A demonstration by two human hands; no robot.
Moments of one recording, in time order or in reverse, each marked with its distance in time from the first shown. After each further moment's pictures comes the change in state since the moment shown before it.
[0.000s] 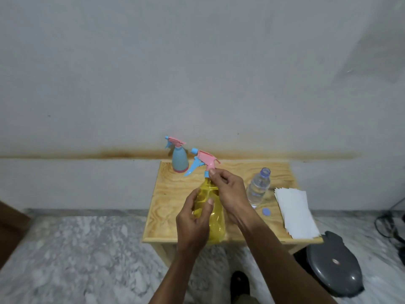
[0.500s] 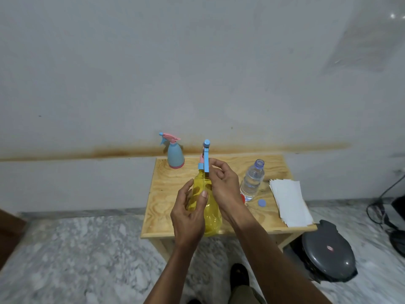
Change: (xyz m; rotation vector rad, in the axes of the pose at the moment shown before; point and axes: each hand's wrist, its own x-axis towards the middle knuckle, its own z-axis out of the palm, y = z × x) left_hand -0.010 0.002 -0.003 -0.077 0.028 0.075; right_hand -0.018 0.001 0.008 0.087 0.042 -0.022
